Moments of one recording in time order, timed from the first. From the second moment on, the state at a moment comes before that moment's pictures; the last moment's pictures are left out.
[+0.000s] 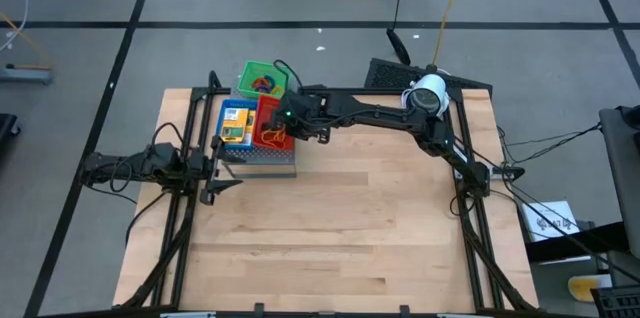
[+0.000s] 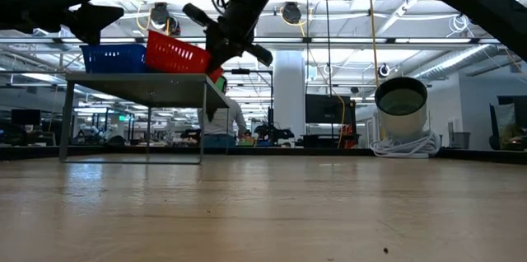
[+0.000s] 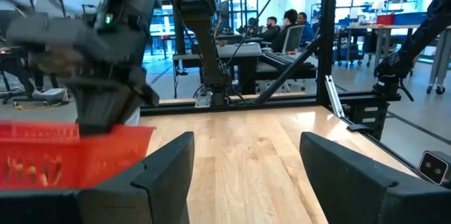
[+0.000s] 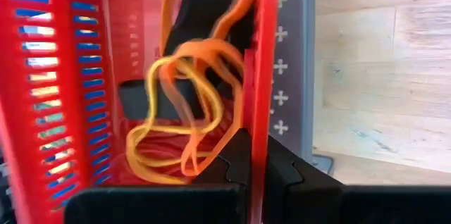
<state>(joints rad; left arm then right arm) -0.07 0.01 0.12 -0.05 0.02 0.05 -0.20 2.28 2.30 -0.91 0.02 1.45</state>
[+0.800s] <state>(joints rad) -0.07 0.01 0.12 -0.05 0.02 0.05 -0.20 2.28 2.30 -0.91 0.02 1.45</state>
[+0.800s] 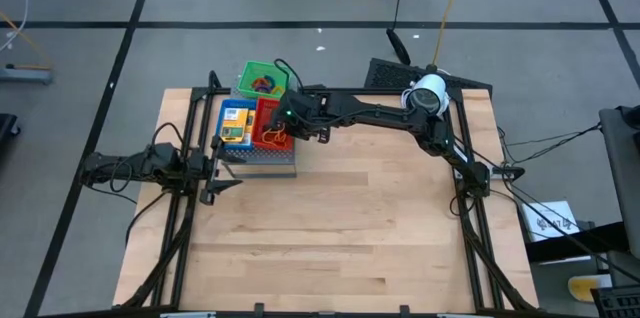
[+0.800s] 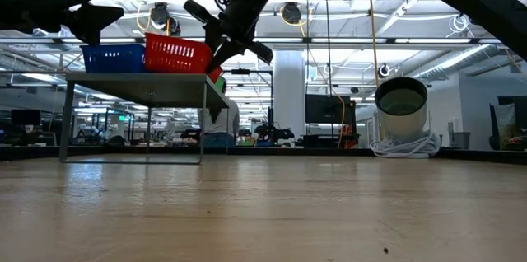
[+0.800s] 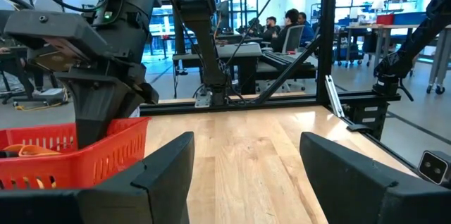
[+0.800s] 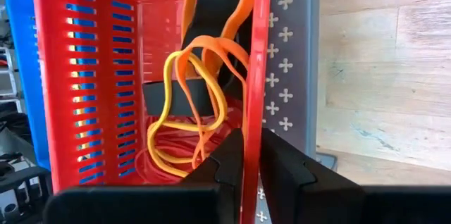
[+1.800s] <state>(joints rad) -0.07 0.01 0.12 -0.05 0.02 0.05 -0.20 2.28 2.30 -0.88 0.02 1.43</state>
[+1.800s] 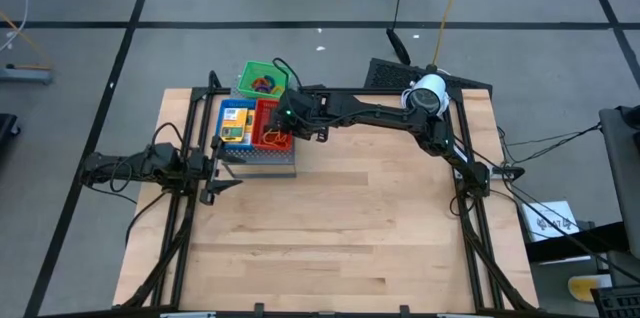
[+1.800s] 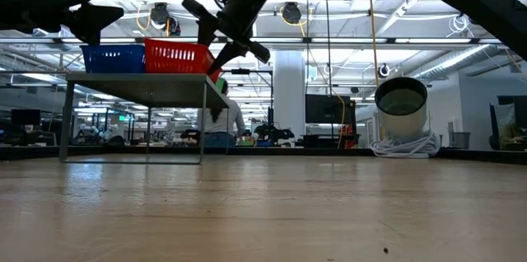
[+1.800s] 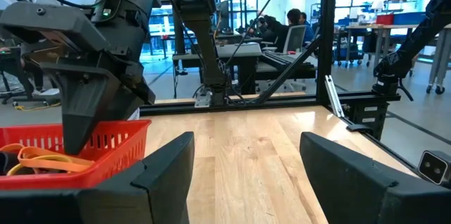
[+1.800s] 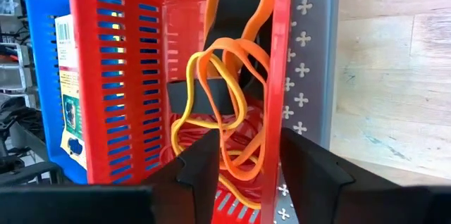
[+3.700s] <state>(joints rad) -0.07 0.01 0.12 -0.05 0.02 0.05 -0.15 1.99 2.29 -1.18 0.34 1.12</state>
